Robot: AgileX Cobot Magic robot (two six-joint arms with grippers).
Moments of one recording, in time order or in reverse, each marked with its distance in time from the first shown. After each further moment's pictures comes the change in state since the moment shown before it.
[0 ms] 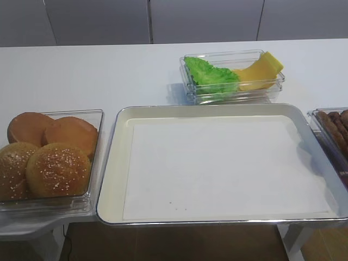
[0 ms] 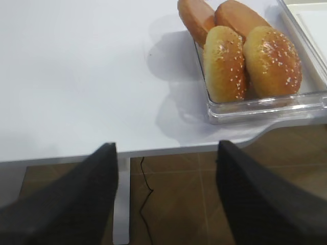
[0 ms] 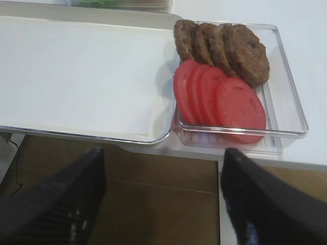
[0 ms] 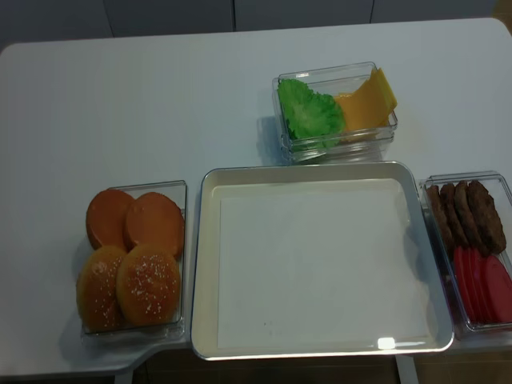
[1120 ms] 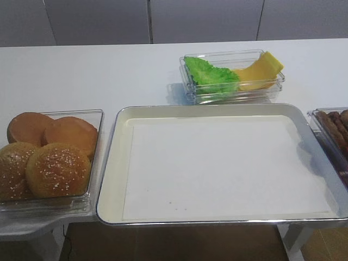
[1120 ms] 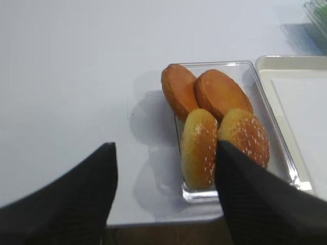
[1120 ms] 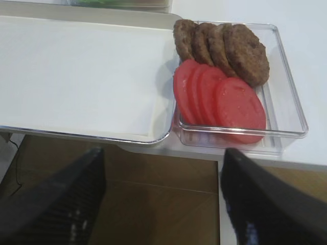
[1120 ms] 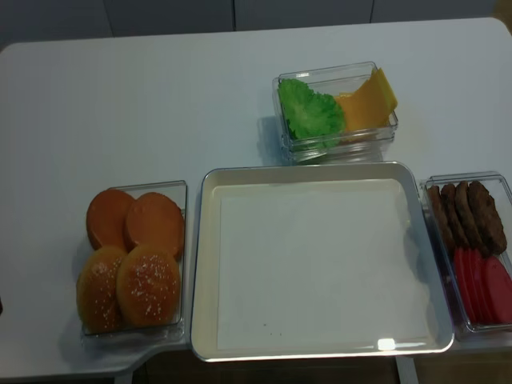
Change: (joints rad) left arm 0.000 0.403 -0.188 -0.059 -0.224 -0.050; right arm 0.000 0.000 0.000 0.000 0.000 0.000
